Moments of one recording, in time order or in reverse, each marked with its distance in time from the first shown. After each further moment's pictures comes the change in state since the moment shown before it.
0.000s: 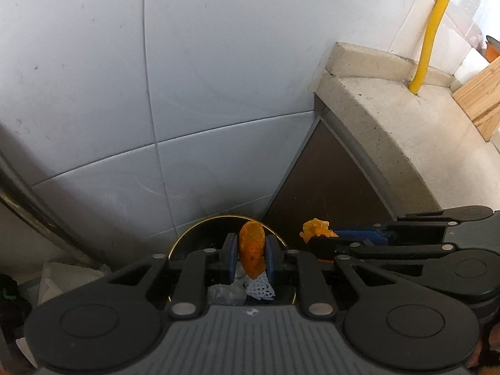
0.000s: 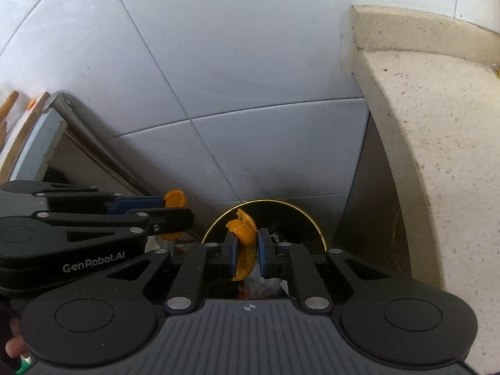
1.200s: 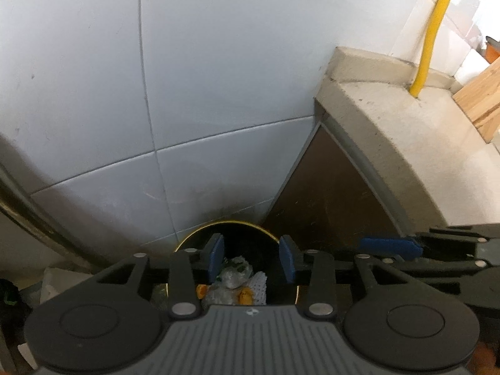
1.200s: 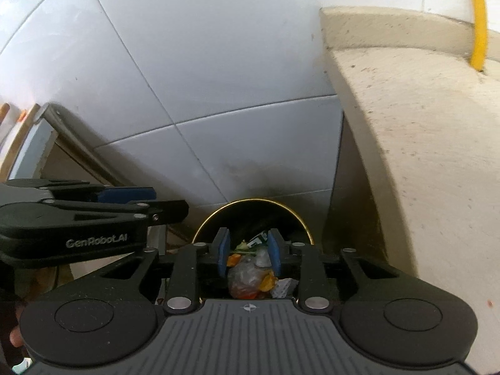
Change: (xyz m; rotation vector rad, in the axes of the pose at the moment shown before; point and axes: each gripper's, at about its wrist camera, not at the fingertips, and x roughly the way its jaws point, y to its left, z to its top) left arm -0.001 -0.002 0.005 0.012 -0.021 -0.003; right arm -0.011 -0.001 -0.007 0.063 -0.031 -0.055
